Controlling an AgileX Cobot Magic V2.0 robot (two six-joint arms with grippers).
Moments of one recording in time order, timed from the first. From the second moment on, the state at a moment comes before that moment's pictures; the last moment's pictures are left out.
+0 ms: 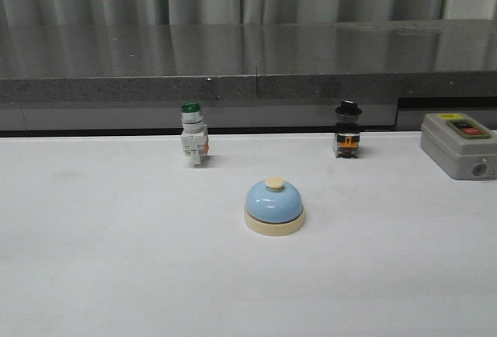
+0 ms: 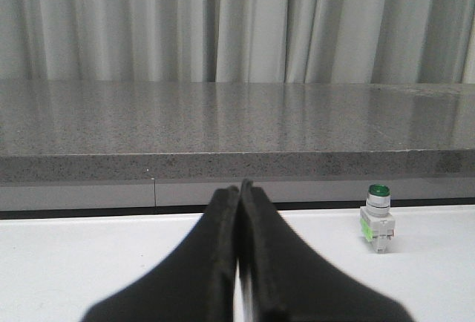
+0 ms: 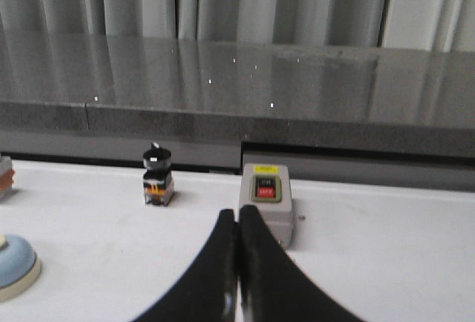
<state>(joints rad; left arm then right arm) -0.11 0.00 0.00 0.14 -0.01 -0.22 0.08 -0.01 0.03 -0.03 -0.01 0.01</state>
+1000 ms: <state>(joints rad) -0.11 0.00 0.00 0.14 -0.01 -0.22 0.08 0.66 -0.71 0.10 0.55 0.05</state>
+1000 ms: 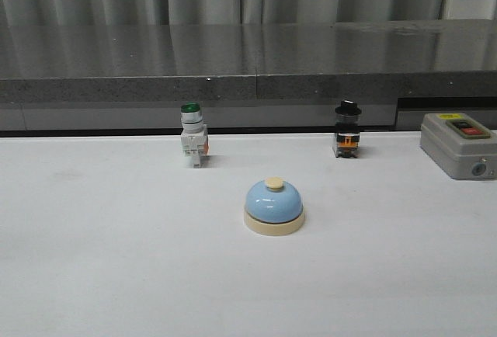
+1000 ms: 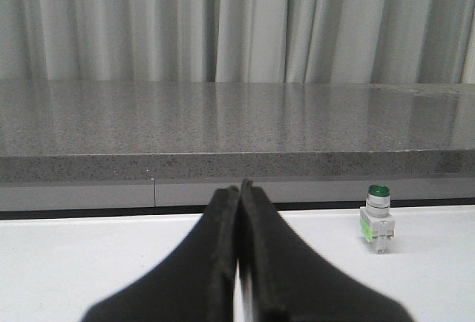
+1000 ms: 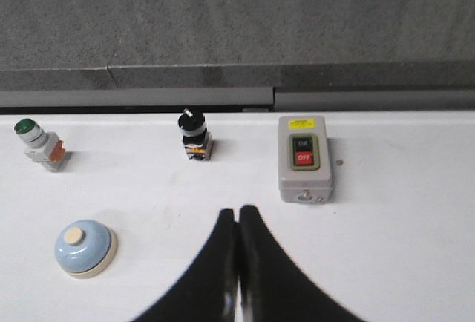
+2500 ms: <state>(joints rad) -0.11 0.00 0.00 0.14 -0.01 -0.22 0.53 1.89 -1.38 0.14 0.72 -0.06</state>
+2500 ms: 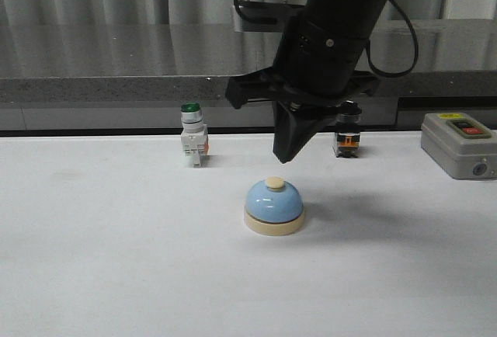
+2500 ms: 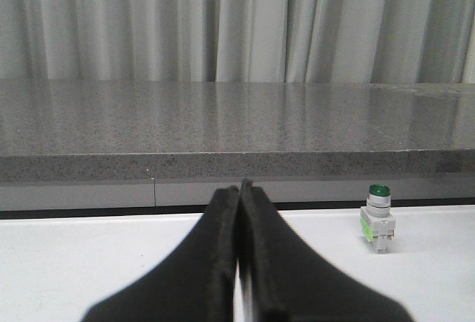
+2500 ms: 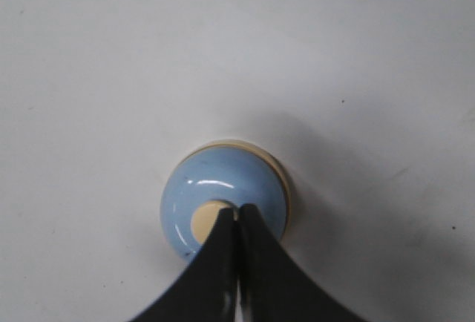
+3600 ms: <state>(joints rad) -0.11 0.00 0.00 0.14 -0.01 -0.22 0.53 1.92 -1.48 0.10 0.79 -0.06</state>
